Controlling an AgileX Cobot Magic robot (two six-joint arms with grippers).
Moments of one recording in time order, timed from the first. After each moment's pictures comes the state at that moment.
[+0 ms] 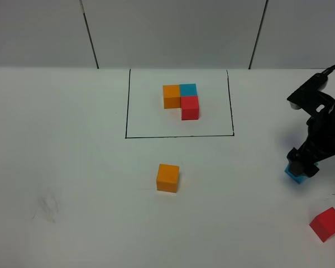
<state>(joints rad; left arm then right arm) 0.06 -0.01 -0.51 0.06 1.08 -0.14 0.05 1.84 -1.14 0.02 0.71 -0.61</state>
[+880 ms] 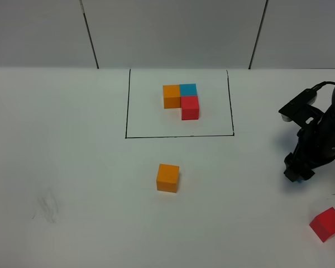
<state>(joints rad) 0.06 -0.01 -0.51 0.06 1.08 -0.14 0.05 1.95 -1.14 0.07 0.66 -0.63</state>
